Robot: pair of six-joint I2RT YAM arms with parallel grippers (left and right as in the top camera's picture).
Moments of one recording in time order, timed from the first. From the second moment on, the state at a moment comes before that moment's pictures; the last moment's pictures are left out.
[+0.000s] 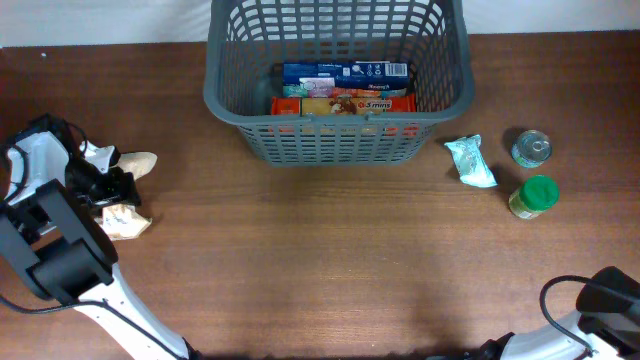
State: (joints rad) left arm 0.53 2.23 1.70 -1.15 0.07 0.38; right arm -0.70 1.83 2.45 -1.69 -0.23 0.24
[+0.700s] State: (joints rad) left arm 0.51 2.29 2.71 -1.55 0.24 0.35; right arm -0.70 1.83 2.45 -1.69 -0.24 0.24
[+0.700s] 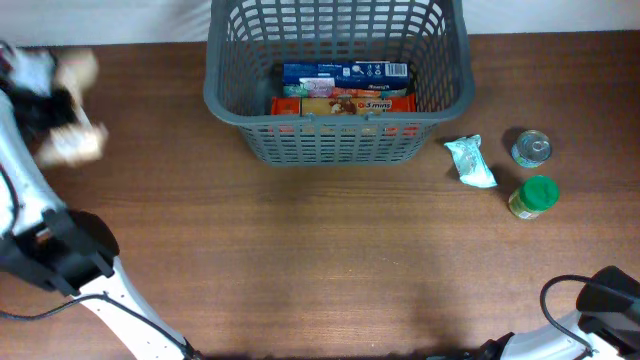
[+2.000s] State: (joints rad) left arm -0.56 2.46 2.60 -1.08 -0.13 1.05; right arm -0.70 1.83 2.45 -1.69 -0.27 0.24
